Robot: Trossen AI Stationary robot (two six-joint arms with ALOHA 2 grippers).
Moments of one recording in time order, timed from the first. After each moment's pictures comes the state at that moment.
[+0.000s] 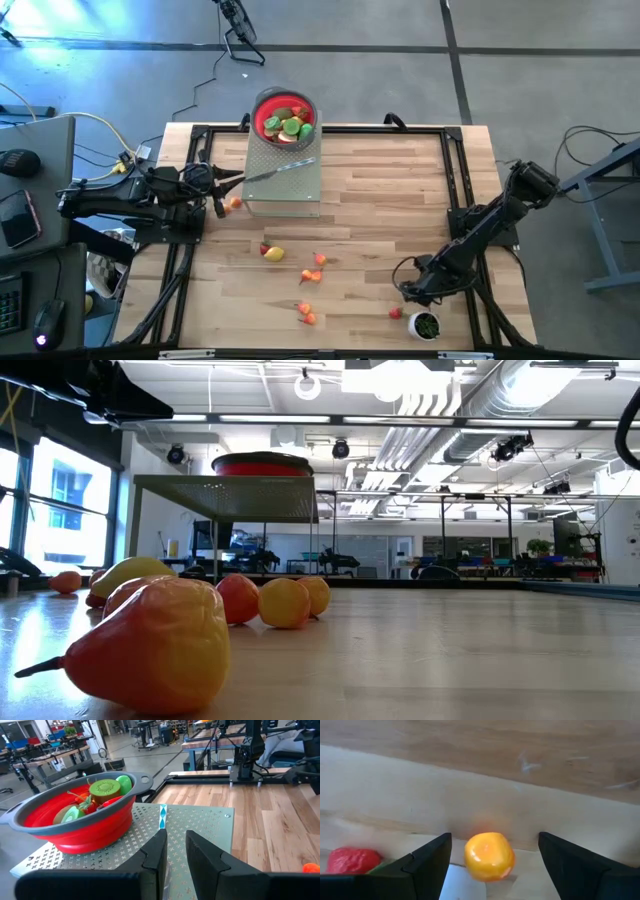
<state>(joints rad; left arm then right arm) -0.01 0.27 0.46 -0.29 -0.44 0.11 0.78 1.51 0.66 -0.48 -0.25 2.19</state>
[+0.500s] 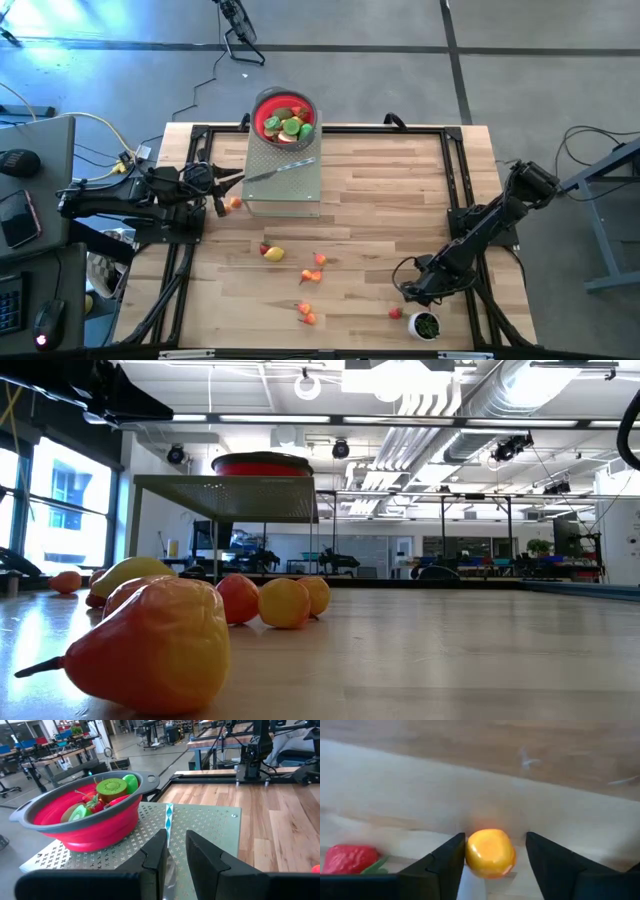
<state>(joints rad) -0.01 0.27 0.46 -0.29 -0.47 0.11 0.78 1.50 0.66 -0.47 -0.27 2.20</state>
